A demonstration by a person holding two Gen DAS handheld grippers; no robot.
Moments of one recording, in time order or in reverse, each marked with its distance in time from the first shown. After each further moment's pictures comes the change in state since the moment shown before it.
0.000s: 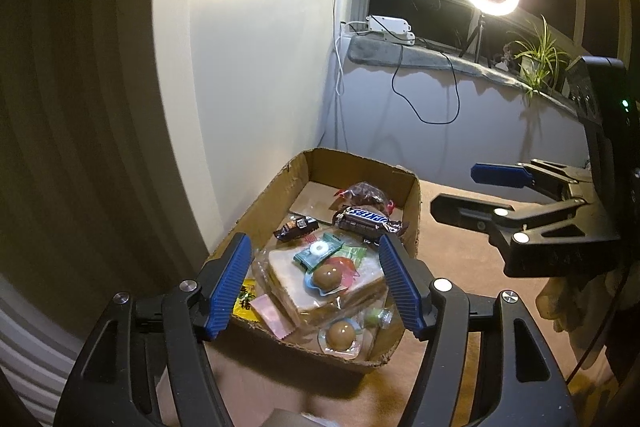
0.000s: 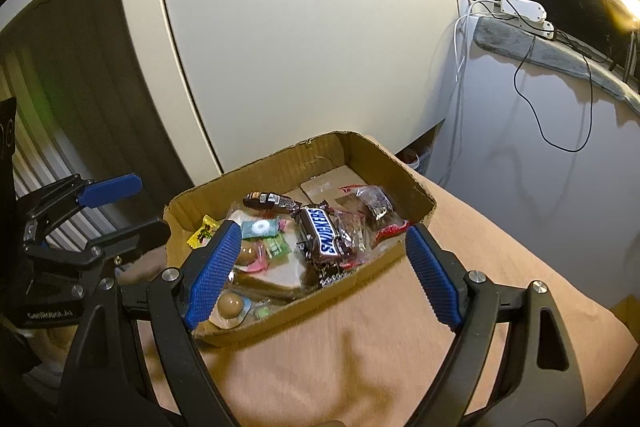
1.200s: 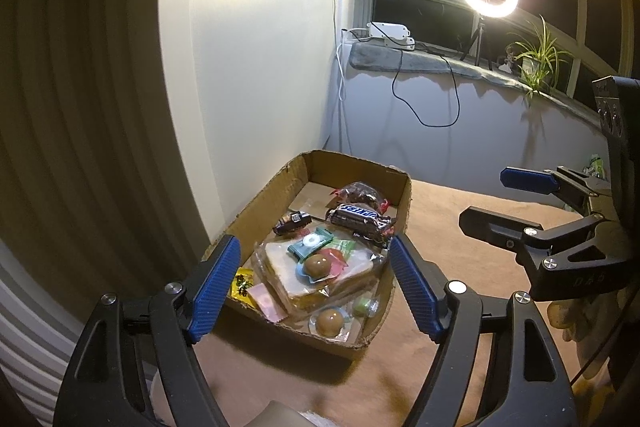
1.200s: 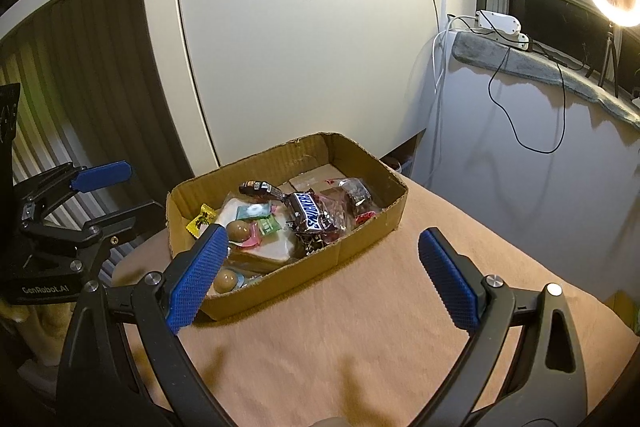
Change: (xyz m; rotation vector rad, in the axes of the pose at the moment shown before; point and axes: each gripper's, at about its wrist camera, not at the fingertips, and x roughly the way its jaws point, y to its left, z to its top) left arm -0.018 -0.014 -0.009 0.005 -0.026 0.038; right arm -0.039 -0.001 -0.027 -0.010 -0.060 -0.051
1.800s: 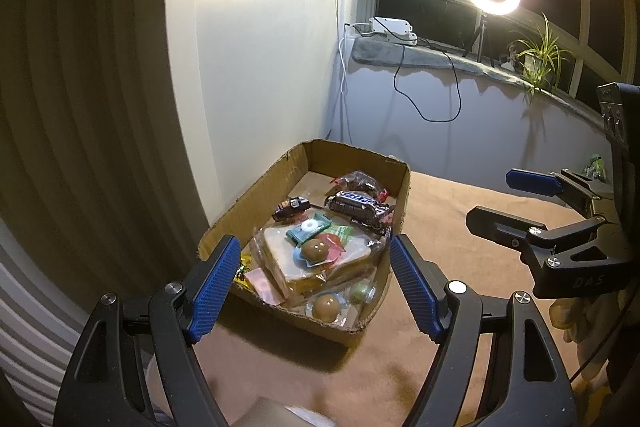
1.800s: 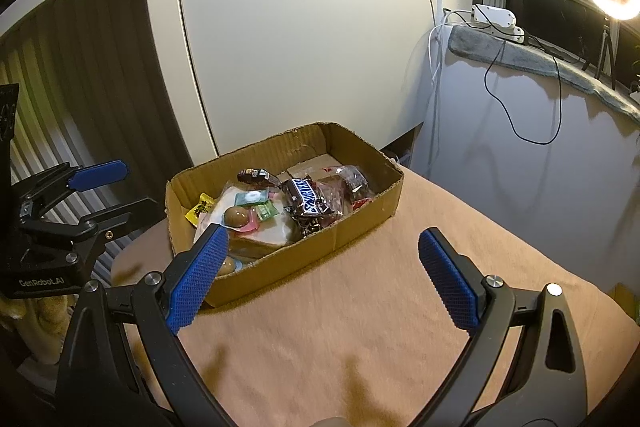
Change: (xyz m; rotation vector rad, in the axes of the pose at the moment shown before) left arm -0.005 -0.004 -0.011 -0.015 0.020 0.008; right arm -0.005 -0.002 -0.015 0.010 0.006 -0.008
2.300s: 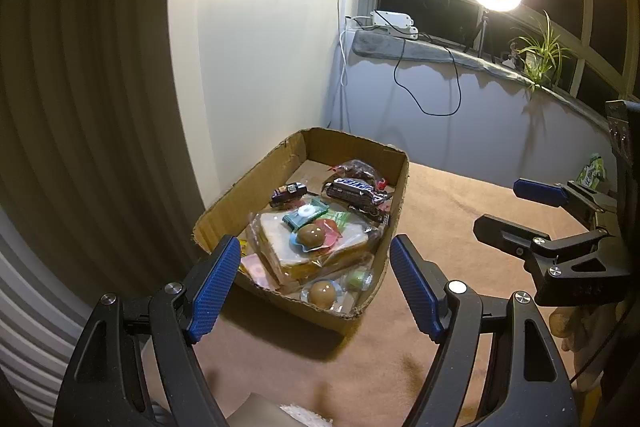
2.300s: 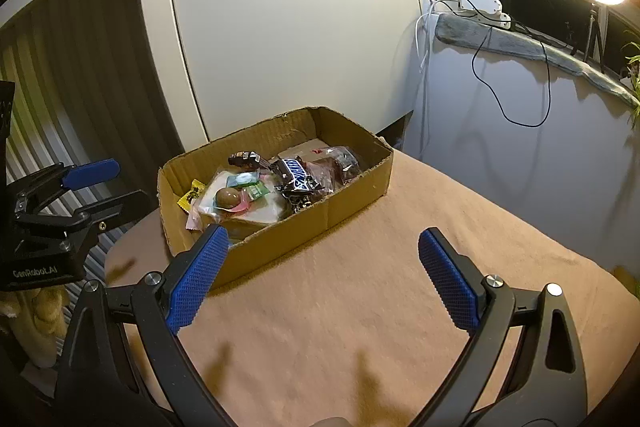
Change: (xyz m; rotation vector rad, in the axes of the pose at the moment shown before) left arm 0.002 -0.002 -0.006 -0.014 0.018 -0.001; right arm -0.003 -0.004 -0.020 0.034 0.012 -0.029
